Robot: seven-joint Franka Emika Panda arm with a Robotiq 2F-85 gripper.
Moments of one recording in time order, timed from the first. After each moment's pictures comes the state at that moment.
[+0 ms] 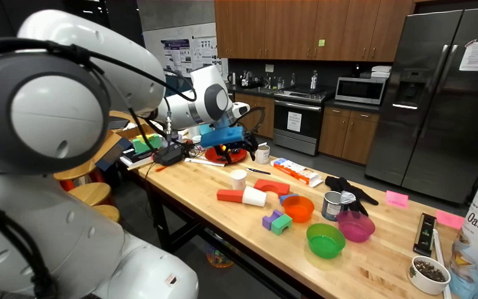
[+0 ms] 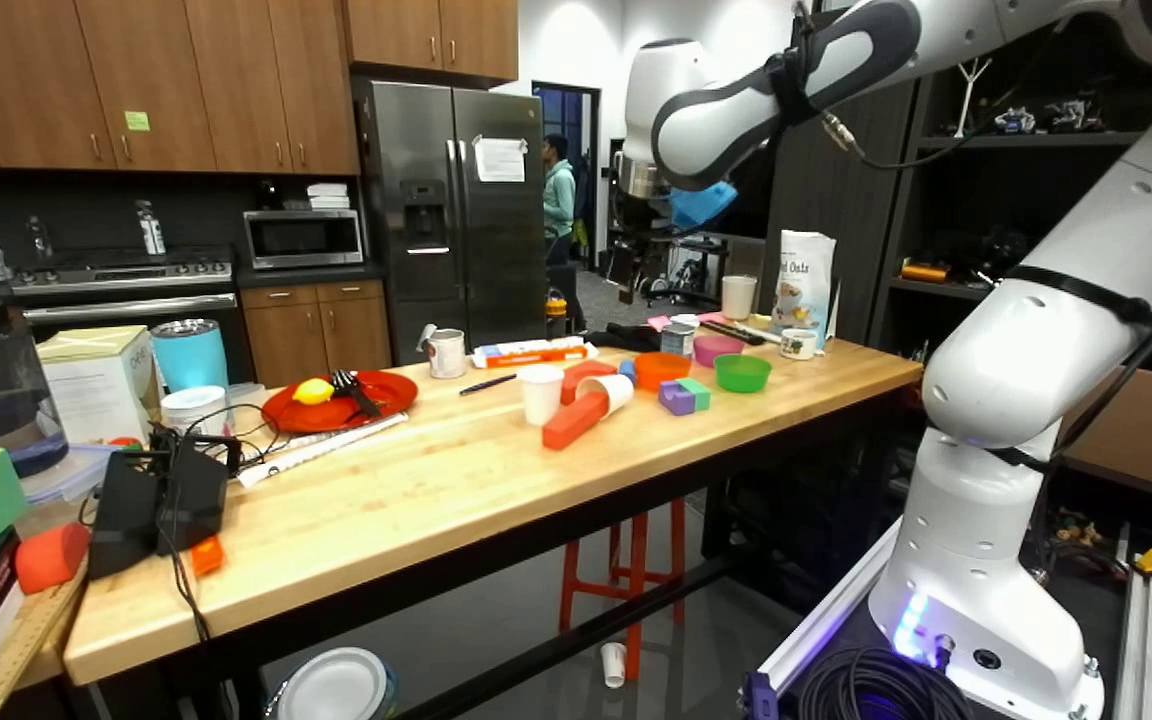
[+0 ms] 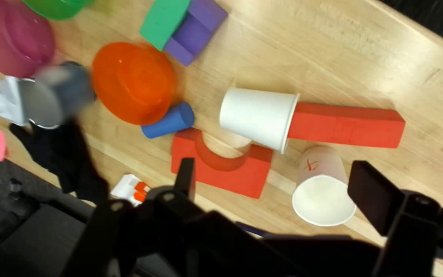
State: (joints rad) arm 0.04 -0.47 0.12 -2.43 -0.25 2.19 0.02
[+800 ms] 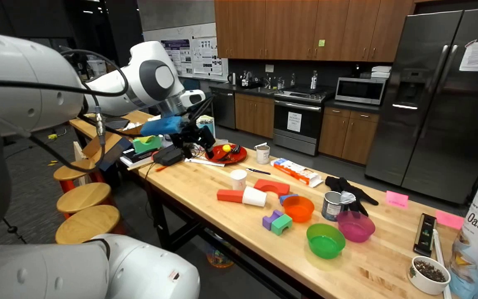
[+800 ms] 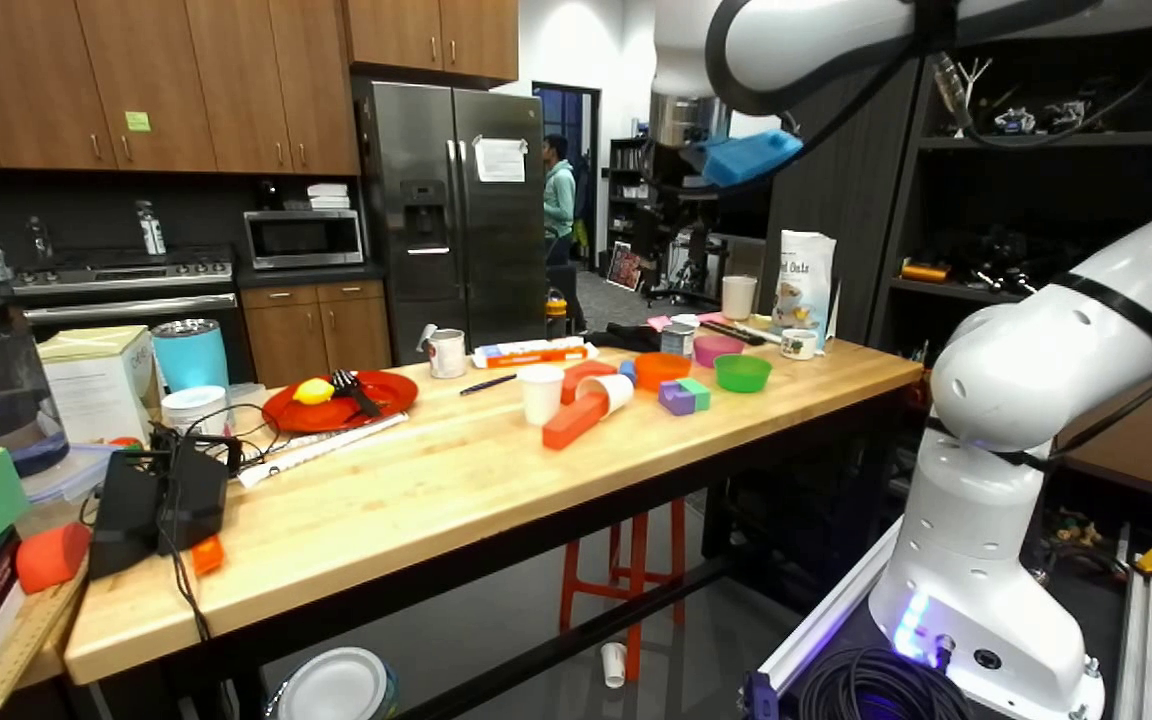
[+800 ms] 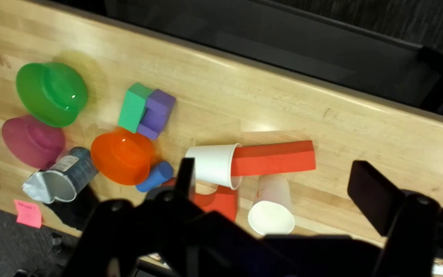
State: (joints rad) arm 0.13 -0.78 0.28 -2.47 -0.08 1.85 0.33
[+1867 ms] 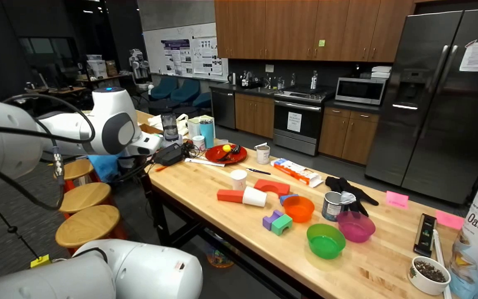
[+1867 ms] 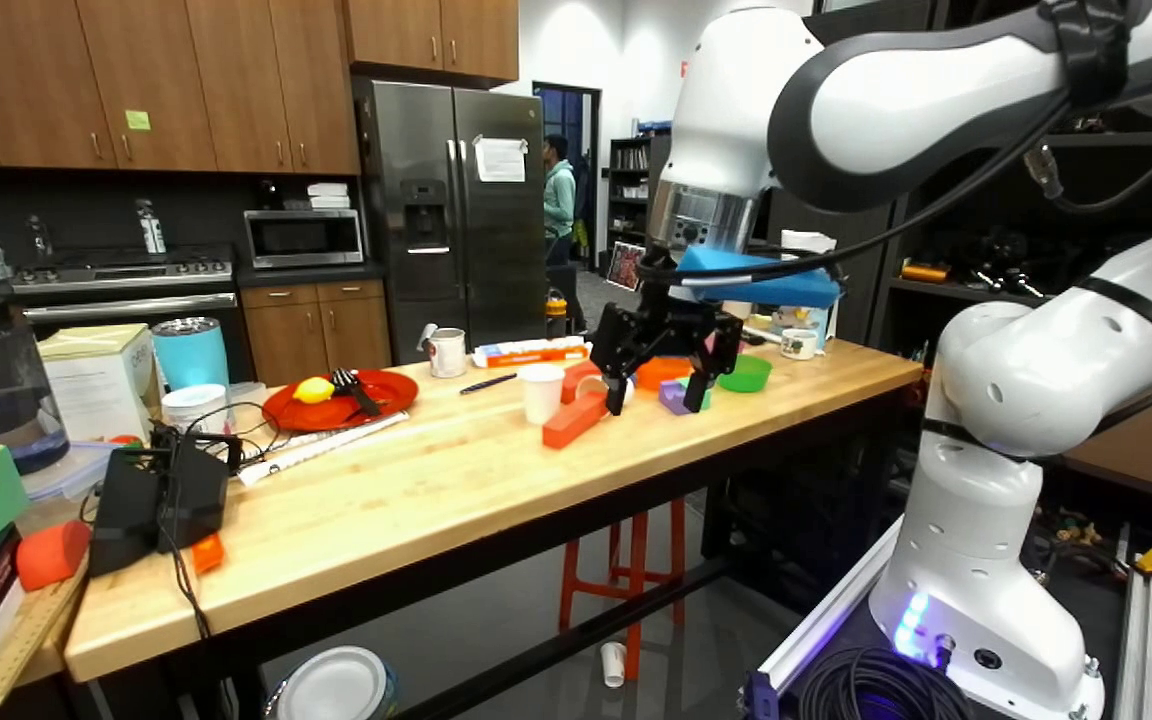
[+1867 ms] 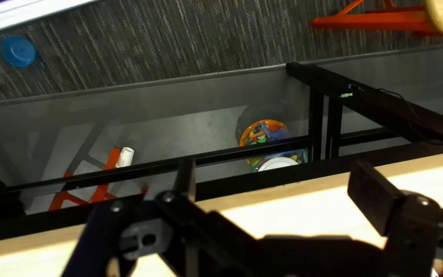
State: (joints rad) arm 0.32 -0.88 0.53 -2.72 0.47 2.07 0.84
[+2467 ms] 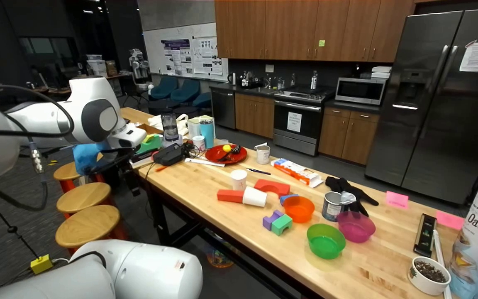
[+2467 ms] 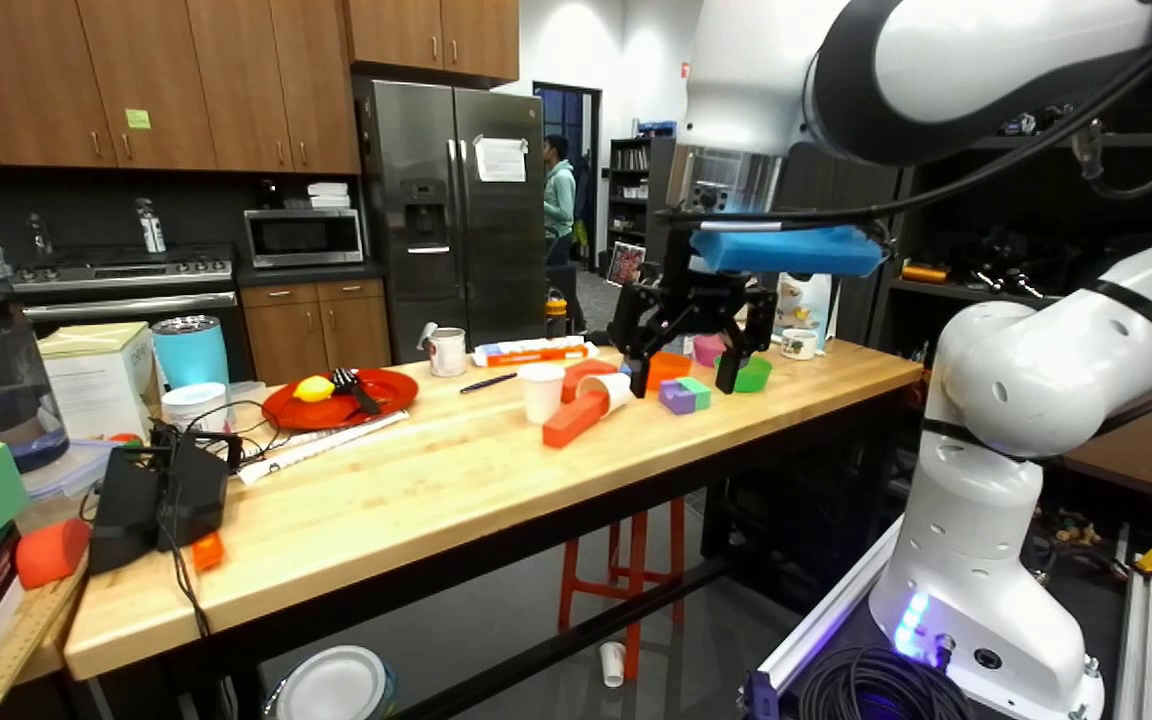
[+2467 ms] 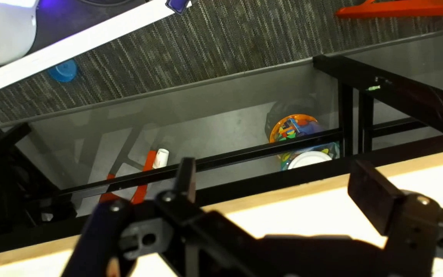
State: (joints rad) arm 0.33 -0.94 0.54 -2.65 0.40 1.89 1.01
